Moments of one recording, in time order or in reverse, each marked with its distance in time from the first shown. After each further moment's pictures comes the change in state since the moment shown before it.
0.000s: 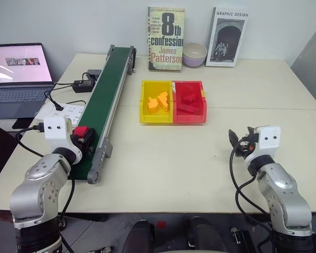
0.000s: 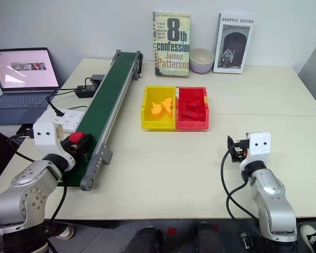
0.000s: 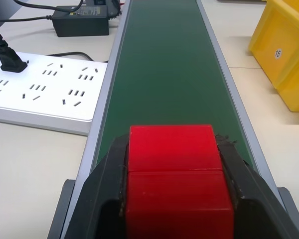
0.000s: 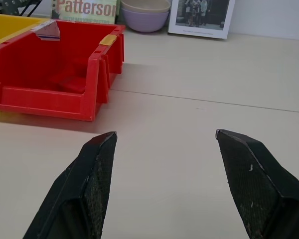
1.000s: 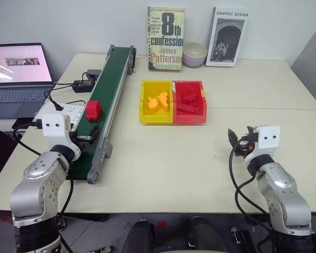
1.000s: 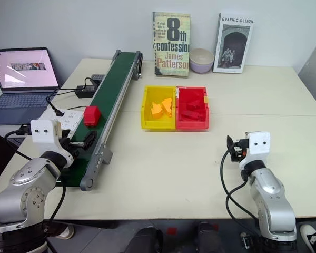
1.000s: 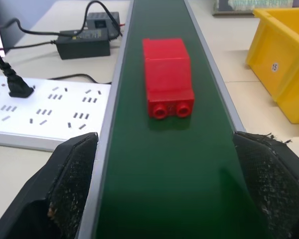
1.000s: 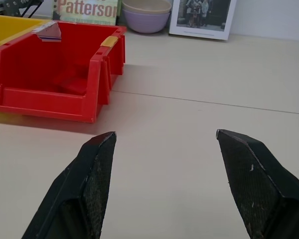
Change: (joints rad) left arm -0.007 0.017 -0.020 0.018 0.026 -0.058 -0.023; right arm -0.005 0.001 0.004 0.000 -0.001 0.001 -0.002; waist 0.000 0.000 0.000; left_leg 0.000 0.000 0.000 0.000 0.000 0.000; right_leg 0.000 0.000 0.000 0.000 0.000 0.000
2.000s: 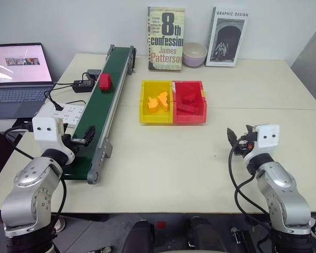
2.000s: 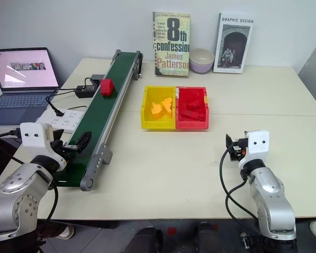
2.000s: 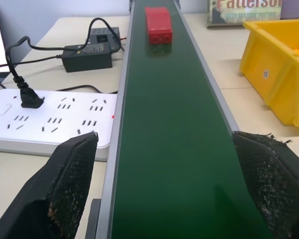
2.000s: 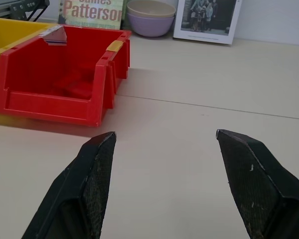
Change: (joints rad) left arm 0.077 0.016 0.042 -0.040 -0.024 -0.094 -0.045; right arm -0.010 -0.003 0.005 0.000 0.000 -0.003 0.011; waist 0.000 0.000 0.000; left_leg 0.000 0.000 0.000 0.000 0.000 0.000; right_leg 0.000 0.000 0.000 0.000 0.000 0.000
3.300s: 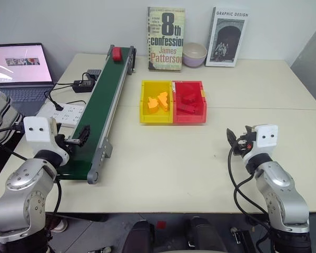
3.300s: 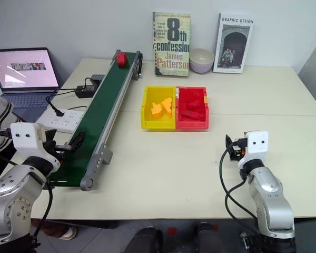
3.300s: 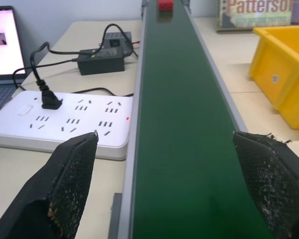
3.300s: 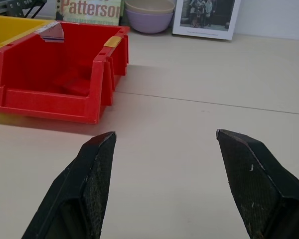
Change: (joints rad) left arm 0.011 0.015 0.047 -0.041 -0.022 0.042 0.019; right arm -0.009 0.007 0.001 0.028 0.000 -0.008 0.002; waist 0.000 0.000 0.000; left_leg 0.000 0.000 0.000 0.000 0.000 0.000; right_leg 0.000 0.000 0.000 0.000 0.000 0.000
